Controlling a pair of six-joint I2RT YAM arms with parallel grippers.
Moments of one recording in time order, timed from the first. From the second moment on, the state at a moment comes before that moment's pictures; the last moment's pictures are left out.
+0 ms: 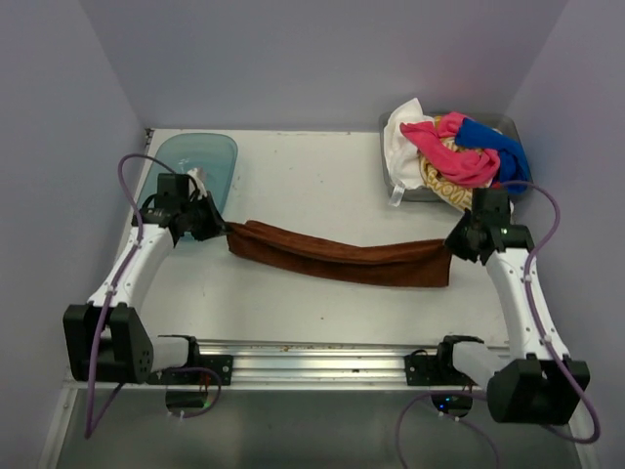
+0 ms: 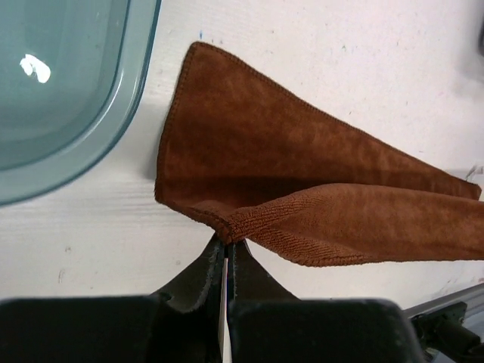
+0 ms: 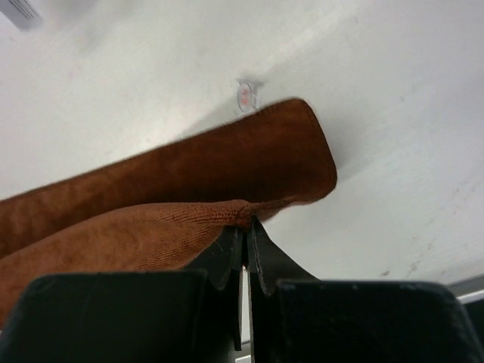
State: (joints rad) left arm -0.03 1.22 0.92 -0.60 0.30 -0.42; right arm -0.05 0.98 0.90 -0.90 0.09 0.58
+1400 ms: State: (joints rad) left arm -0.03 1.30 0.78 -0.53 0.29 -0.41; right arm -0.05 0.97 0.73 -0.78 0.09 0.68
